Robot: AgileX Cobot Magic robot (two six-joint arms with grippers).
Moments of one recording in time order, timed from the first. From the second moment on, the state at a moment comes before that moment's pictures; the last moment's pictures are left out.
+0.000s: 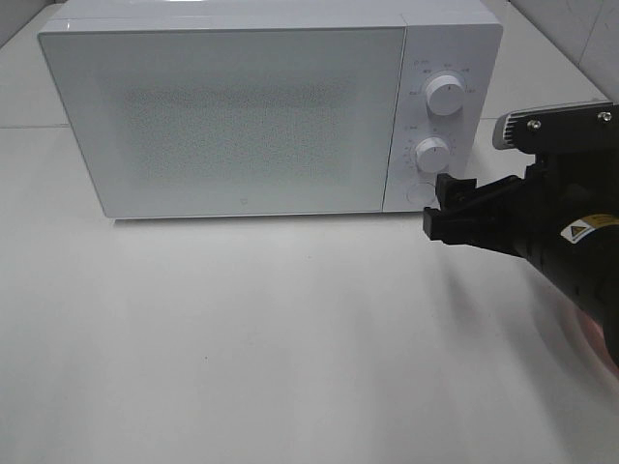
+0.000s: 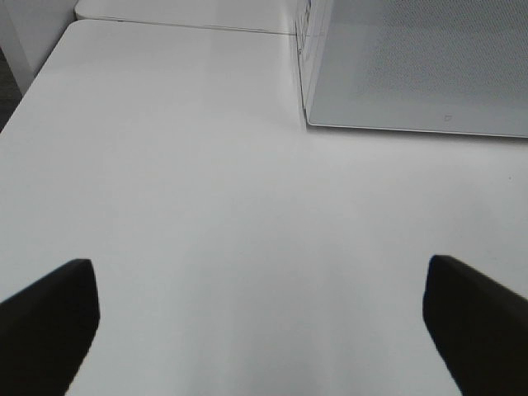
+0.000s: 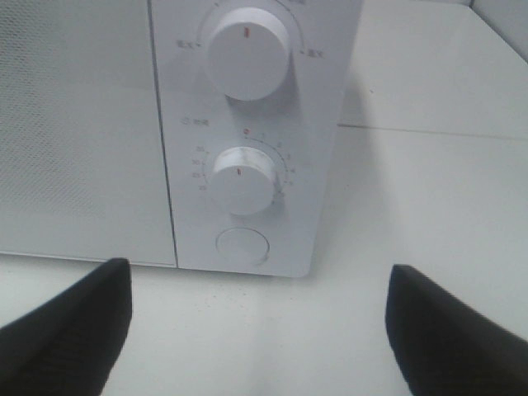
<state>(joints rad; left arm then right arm) 0.05 0.00 -0.52 -0.10 1.08 0.01 0.67 1.55 -0.35 0.74 -0.96 -0.38</state>
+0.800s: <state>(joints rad) 0.05 0.00 -0.52 -0.10 1.08 0.01 0.67 1.55 -0.35 0.81 -0.88 0.87</state>
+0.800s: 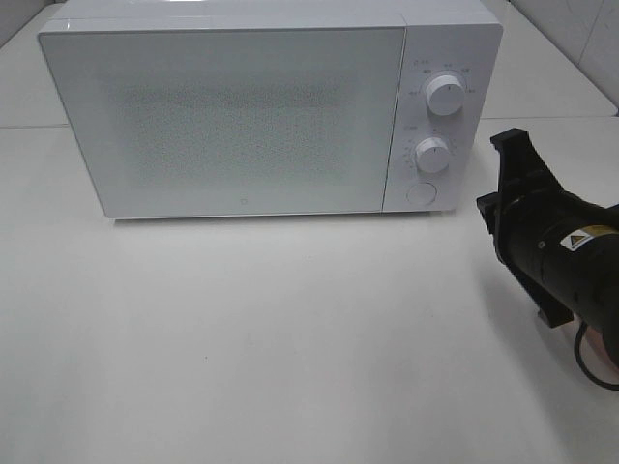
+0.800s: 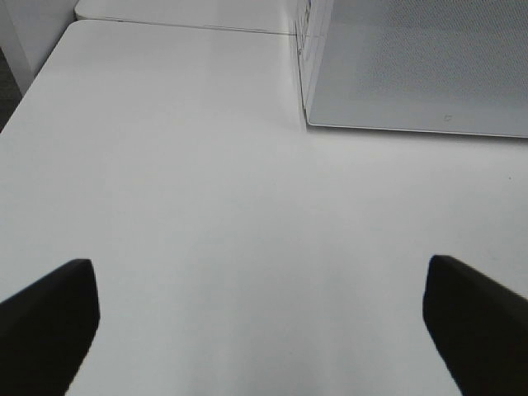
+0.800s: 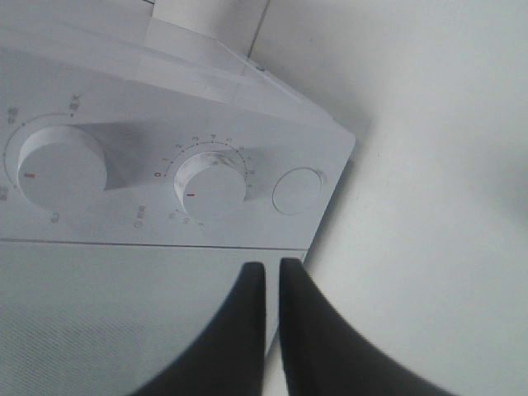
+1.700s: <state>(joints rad) 0.05 0.00 -0.52 -0.10 1.08 0.01 0.61 1.77 -0.40 0.54 -0.90 1.27</state>
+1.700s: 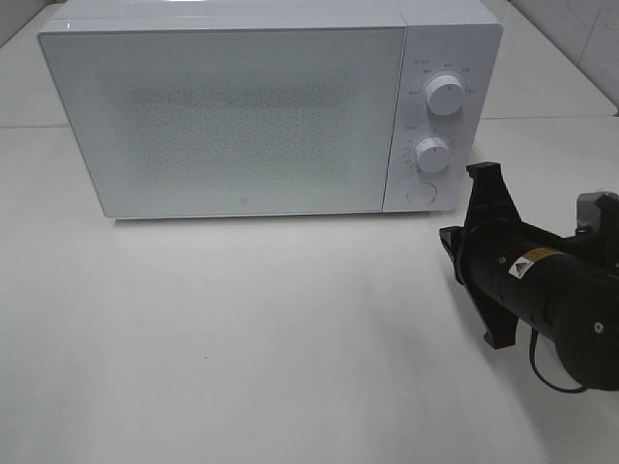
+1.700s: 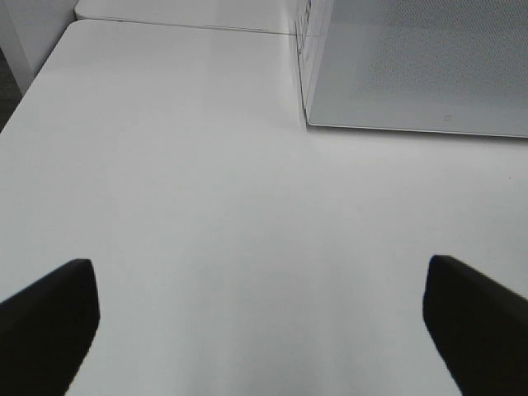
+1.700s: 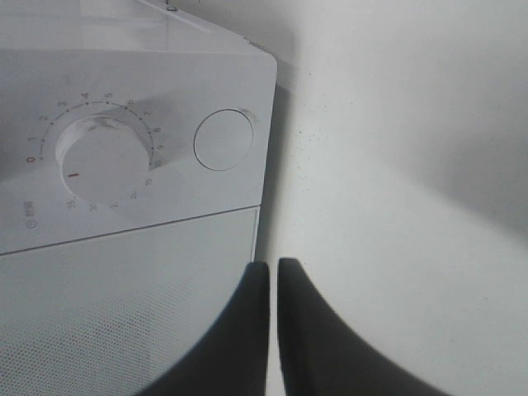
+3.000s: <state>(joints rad) 0.05 0.00 -0.52 -0.10 1.08 0.01 0.43 2.12 -0.75 0.37 -0.90 1.38</state>
